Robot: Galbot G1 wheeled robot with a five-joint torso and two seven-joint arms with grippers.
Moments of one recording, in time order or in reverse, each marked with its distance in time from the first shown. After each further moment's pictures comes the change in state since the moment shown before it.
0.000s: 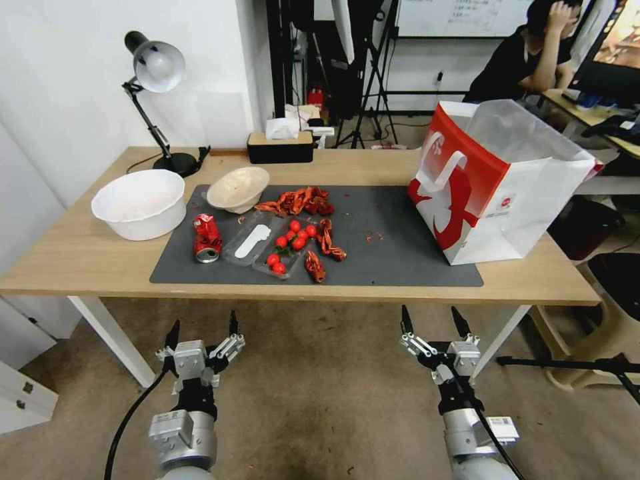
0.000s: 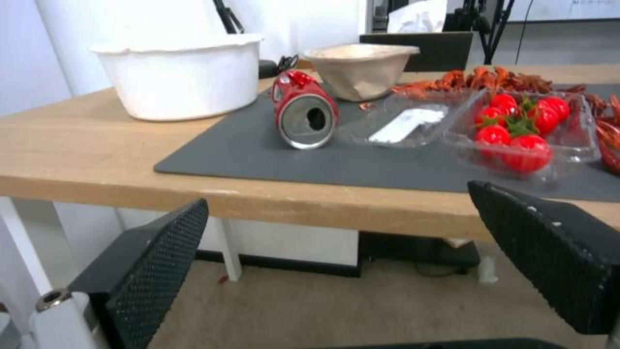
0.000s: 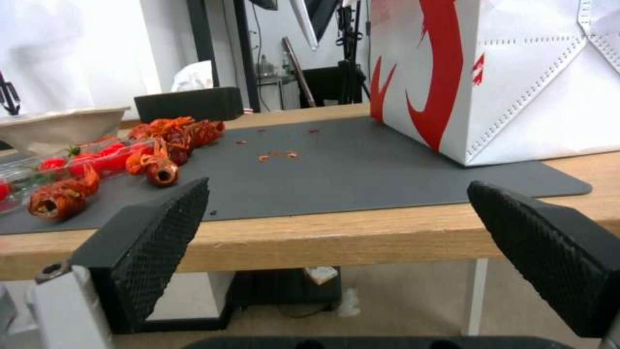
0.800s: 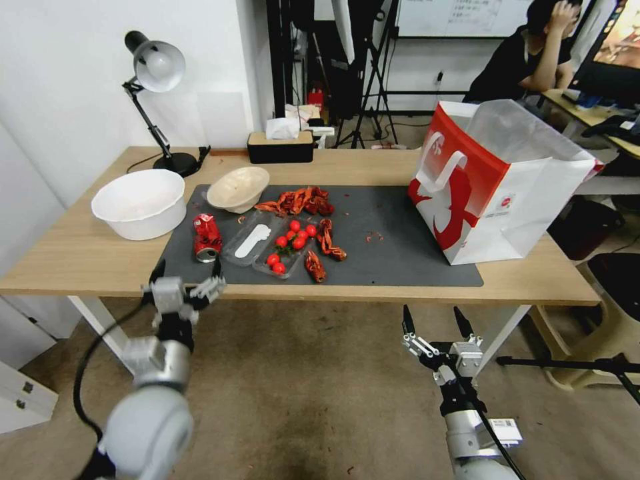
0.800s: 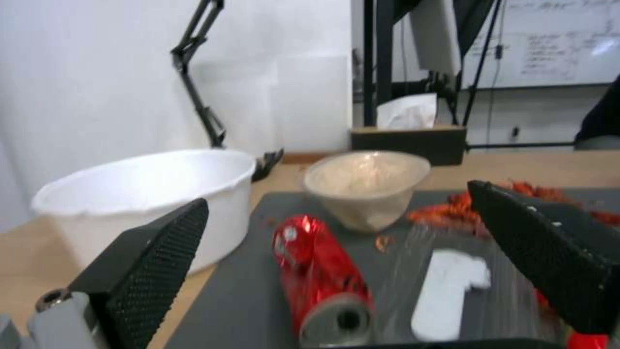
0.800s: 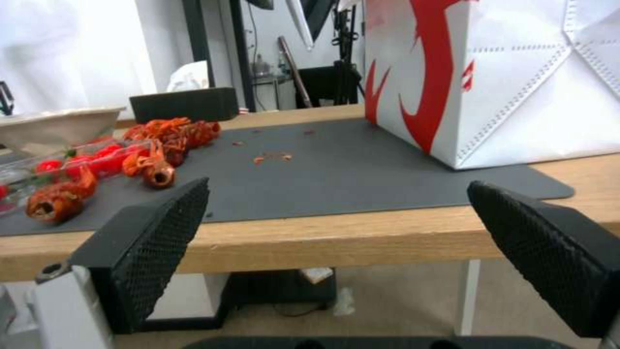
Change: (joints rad) left arm -0.391 0.346 -0.061 0.091 -0.345 0.077 -0.003; right arm -0.025 0.005 0.015 0.024 -0.009 -0.010 0.009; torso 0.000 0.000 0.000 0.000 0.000
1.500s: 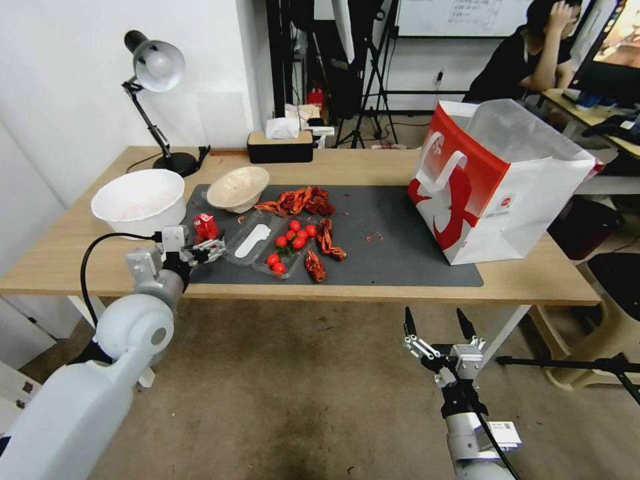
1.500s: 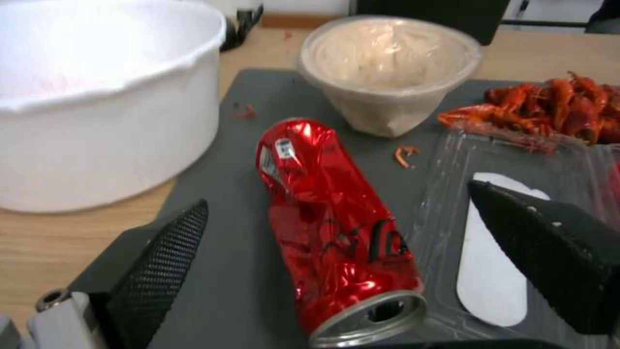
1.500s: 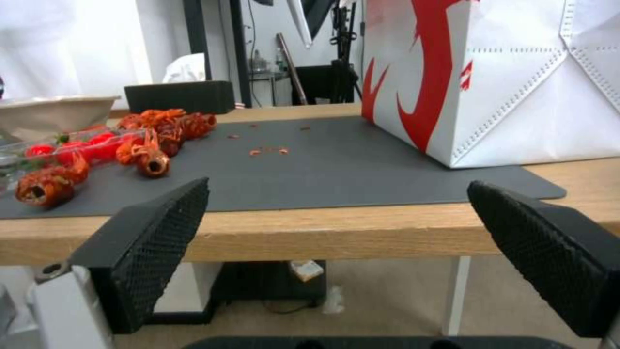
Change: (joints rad) left arm -0.331 0.146 0.071 0.157 -0.457 0.426 -0.093; right arm -0.003 0.019 0.004 -0.010 -0.050 -0.008 0.002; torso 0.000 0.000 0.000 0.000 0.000
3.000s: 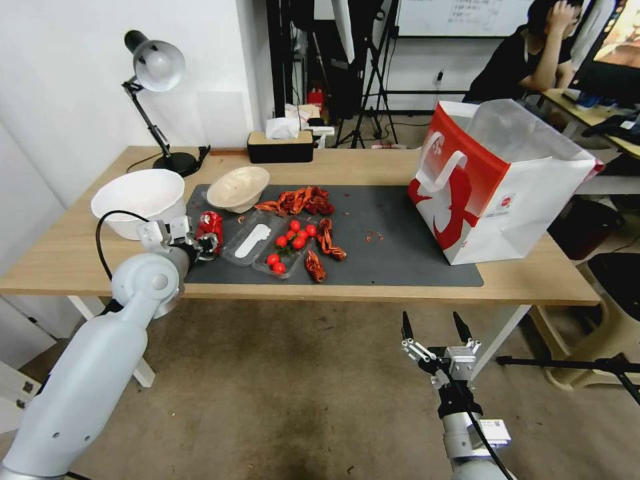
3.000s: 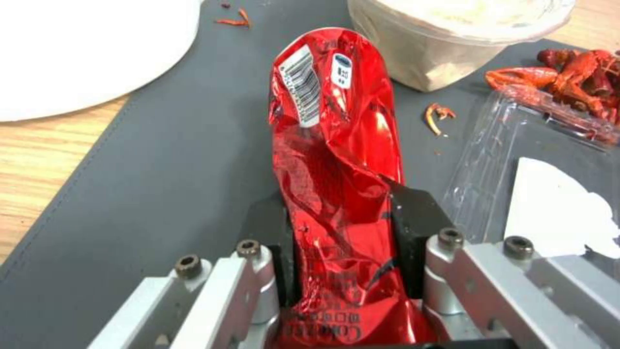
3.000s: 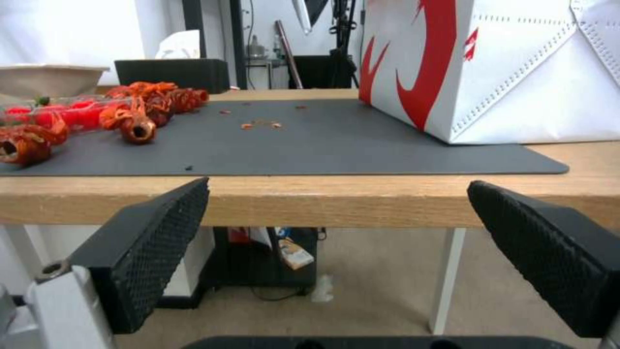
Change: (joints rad) left arm -0.184 -0.069 0.022 0.173 -0.254 0.161 -0.106; right arm 0.028 -0.009 -0.017 -0.059 -0.027 0.003 0.020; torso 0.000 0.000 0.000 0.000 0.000
